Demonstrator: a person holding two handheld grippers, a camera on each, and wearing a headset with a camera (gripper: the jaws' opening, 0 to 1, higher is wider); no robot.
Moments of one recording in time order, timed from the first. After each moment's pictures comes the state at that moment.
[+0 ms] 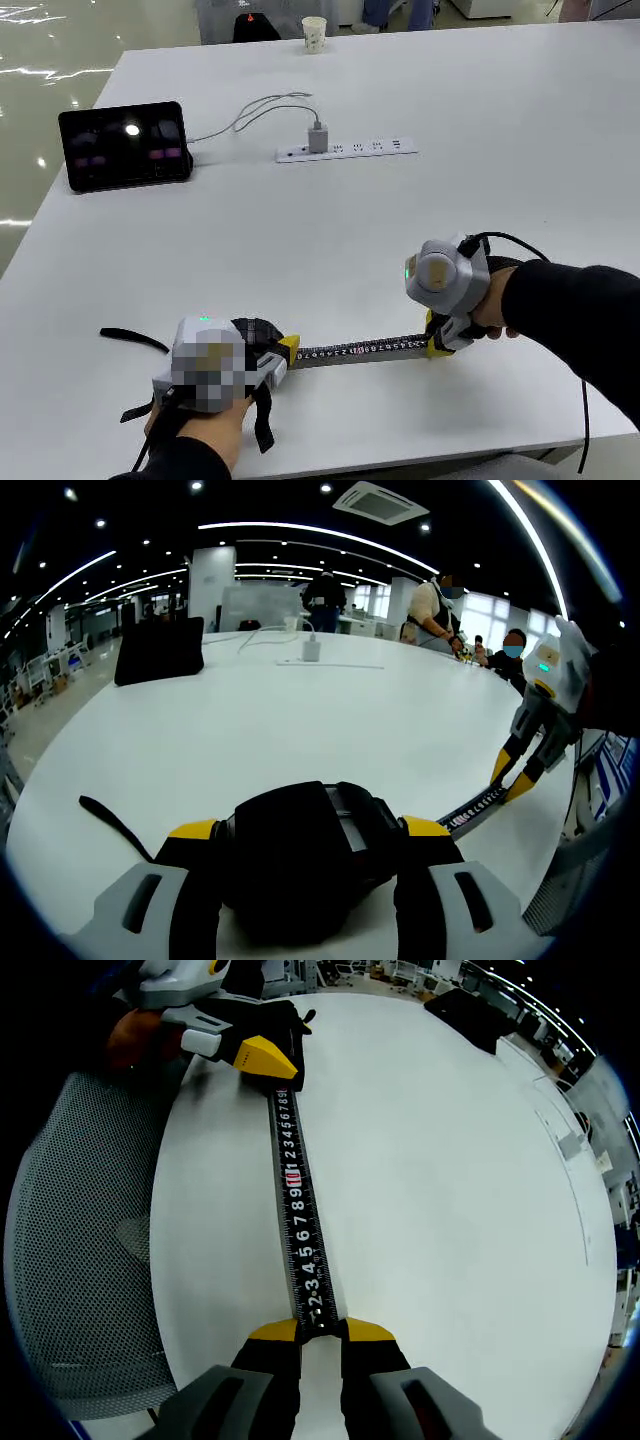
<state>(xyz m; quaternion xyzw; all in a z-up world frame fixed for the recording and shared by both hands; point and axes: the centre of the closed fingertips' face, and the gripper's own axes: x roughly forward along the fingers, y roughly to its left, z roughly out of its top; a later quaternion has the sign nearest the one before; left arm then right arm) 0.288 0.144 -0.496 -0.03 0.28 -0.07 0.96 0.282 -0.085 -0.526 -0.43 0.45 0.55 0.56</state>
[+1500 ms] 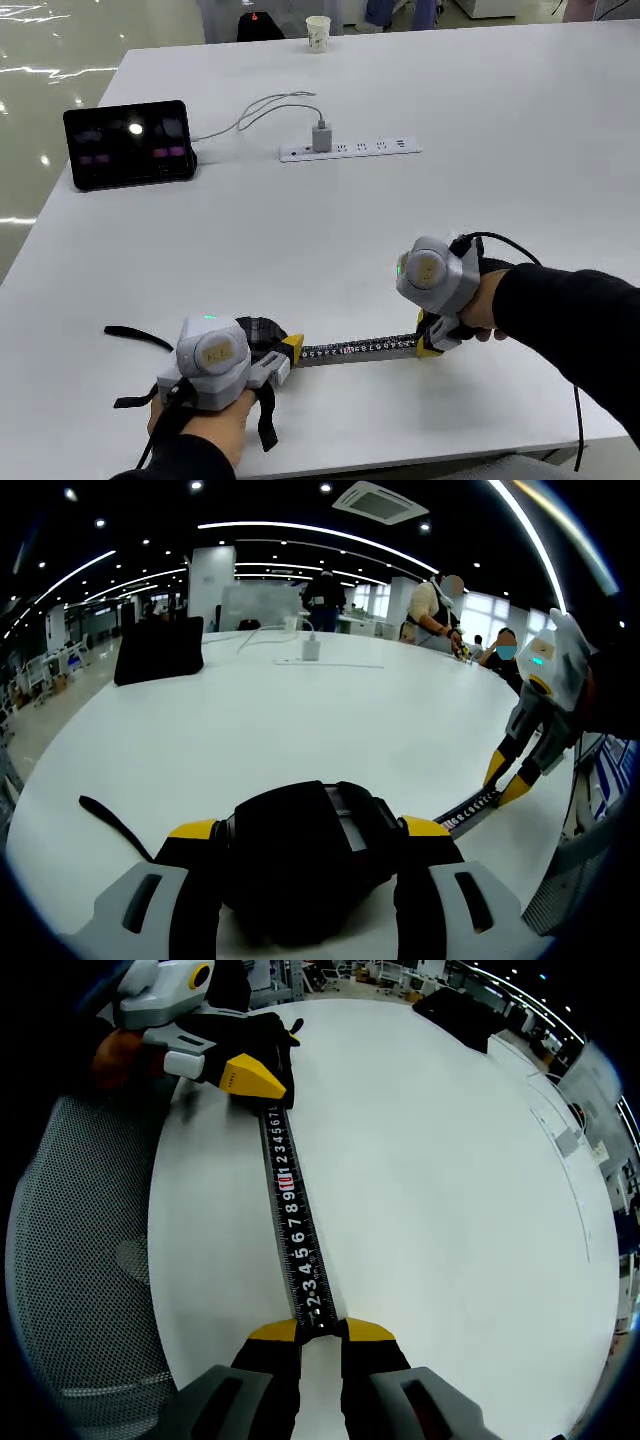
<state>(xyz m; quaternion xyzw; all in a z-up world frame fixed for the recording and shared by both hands) 0.286 0.143 -0.496 -0.03 0.28 -0.07 0.96 0.281 -0.068 -0.528 -0.40 0.45 0.55 0.58</state>
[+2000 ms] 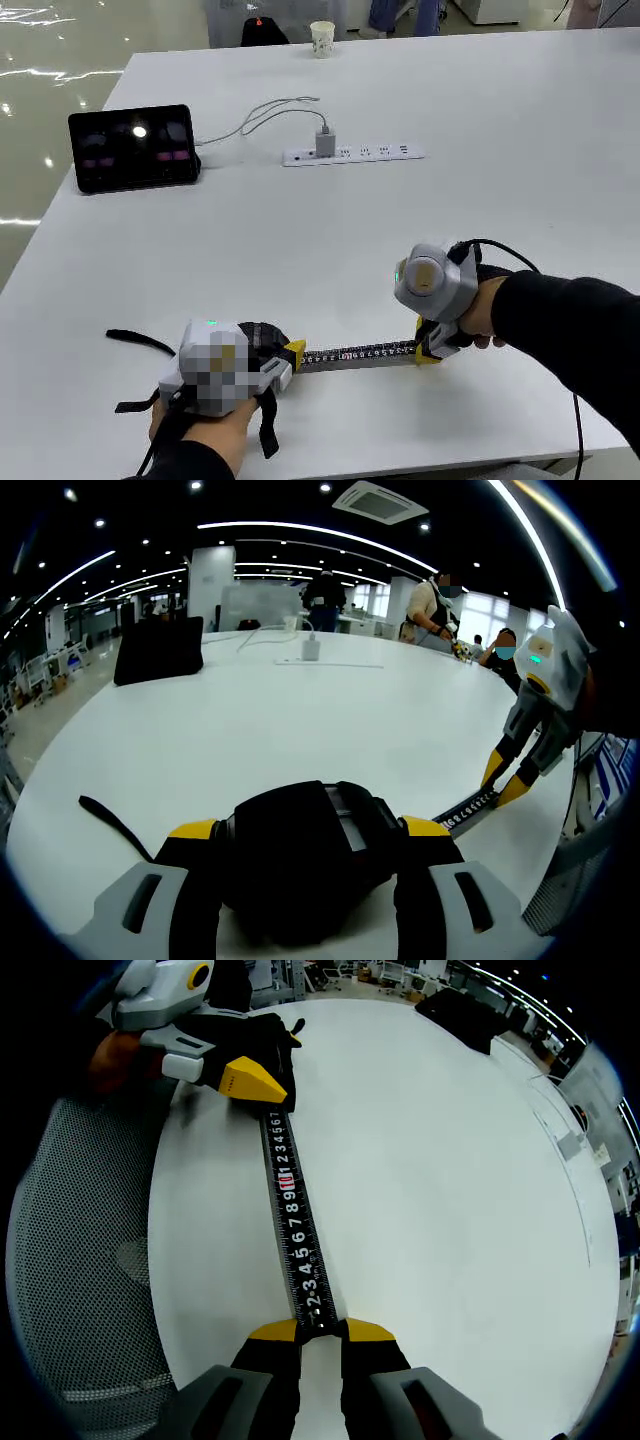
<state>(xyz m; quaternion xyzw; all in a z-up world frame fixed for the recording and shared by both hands) 0.286 0.143 -0.495 -0.03 0.28 -0.07 0.96 0.282 -0.060 -0.527 -0.40 0.45 0.55 0.58</state>
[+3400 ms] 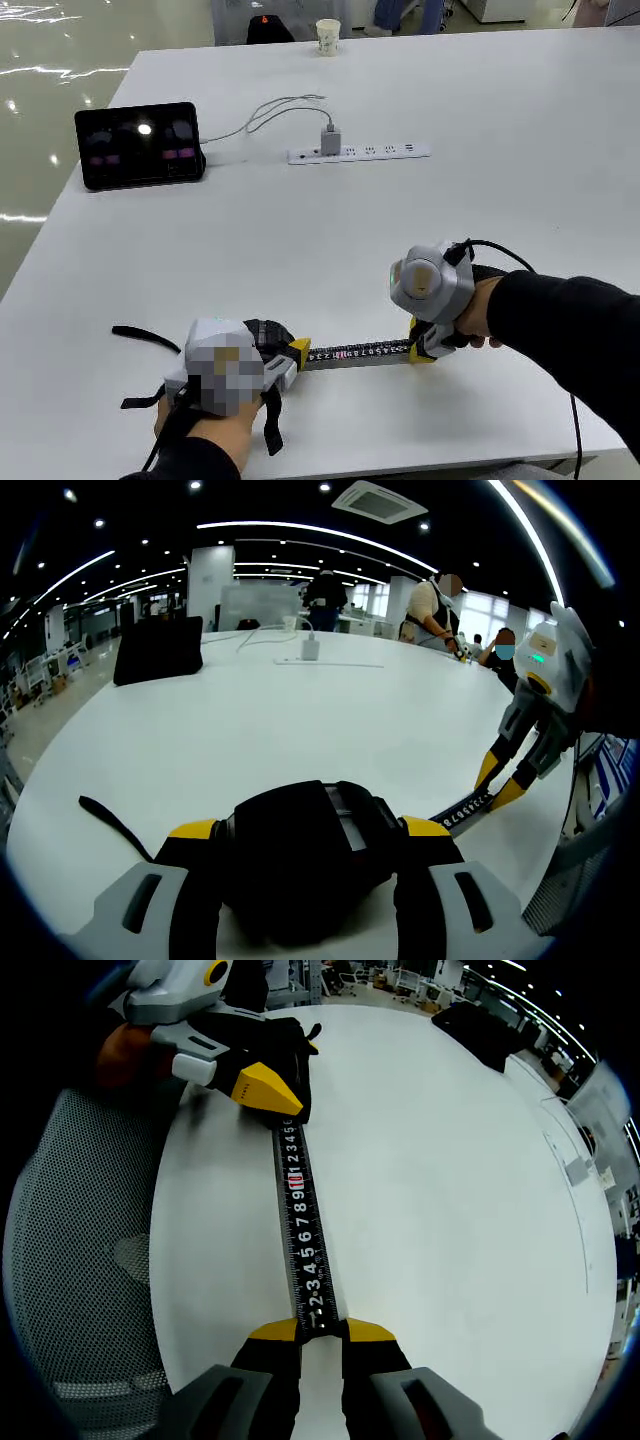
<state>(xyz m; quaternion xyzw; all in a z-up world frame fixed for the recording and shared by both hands) 0.287 0.147 -0.495 -0.03 0.28 -0.07 0.96 0.280 -0.044 -0.526 -0.42 0.42 0.57 0.56</state>
